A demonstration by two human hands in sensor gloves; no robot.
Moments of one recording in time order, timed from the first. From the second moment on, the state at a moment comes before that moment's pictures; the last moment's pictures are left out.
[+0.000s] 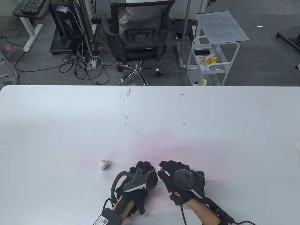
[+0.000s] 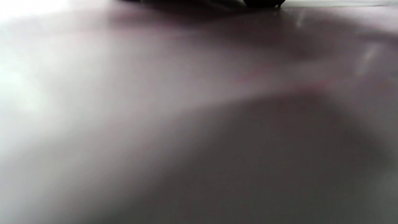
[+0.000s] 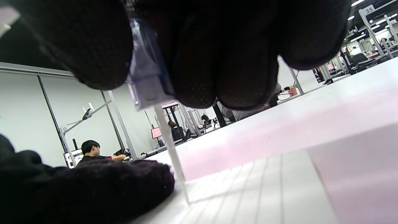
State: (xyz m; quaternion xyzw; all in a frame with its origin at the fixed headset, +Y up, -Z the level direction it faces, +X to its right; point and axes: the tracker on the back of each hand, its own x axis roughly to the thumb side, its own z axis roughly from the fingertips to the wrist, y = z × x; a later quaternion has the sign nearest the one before) left_hand -0.079 -0.778 -0.245 -0.20 -0.20 -0.04 0.96; right_hand 0.096 -0.736 -0.245 0.14 -0.14 0.95 0.26
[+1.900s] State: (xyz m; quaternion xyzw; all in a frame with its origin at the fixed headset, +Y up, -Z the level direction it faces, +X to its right) left_hand -0.078 -0.778 -0.245 -0.20 -0.20 -0.05 0.96; right_hand 0.088 -0.739 -0.244 0.14 -0.12 0.94 0.27
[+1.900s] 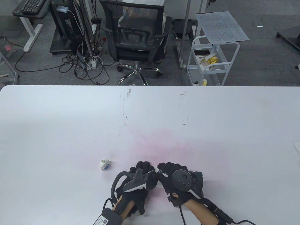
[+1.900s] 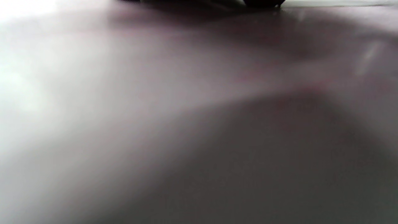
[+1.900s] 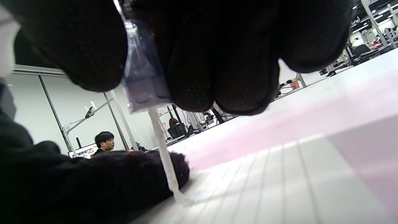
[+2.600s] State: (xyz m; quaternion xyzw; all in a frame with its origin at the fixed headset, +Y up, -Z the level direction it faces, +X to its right) left_hand -0.078 -0.778 -0.245 -0.20 -0.20 -0.05 0.96; right_hand 0.094 -0.740 -0.246 0.16 -0.11 0.95 0.26
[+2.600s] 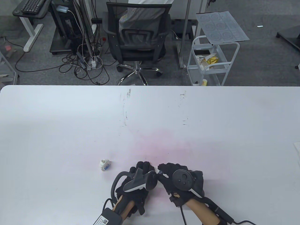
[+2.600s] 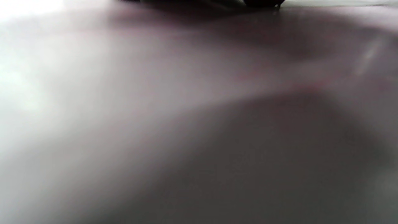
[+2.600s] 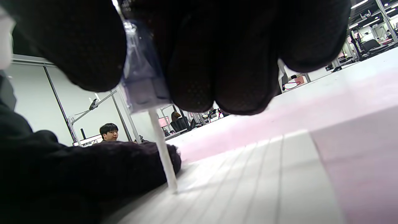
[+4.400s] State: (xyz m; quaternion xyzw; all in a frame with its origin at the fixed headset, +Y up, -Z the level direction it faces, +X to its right) left_hand -0.088 -0.770 -0.244 -0.16 -0.19 -0.02 0.97; right_hand 0.141 -0.719 -0.241 0.12 -0.19 0.92 0.31
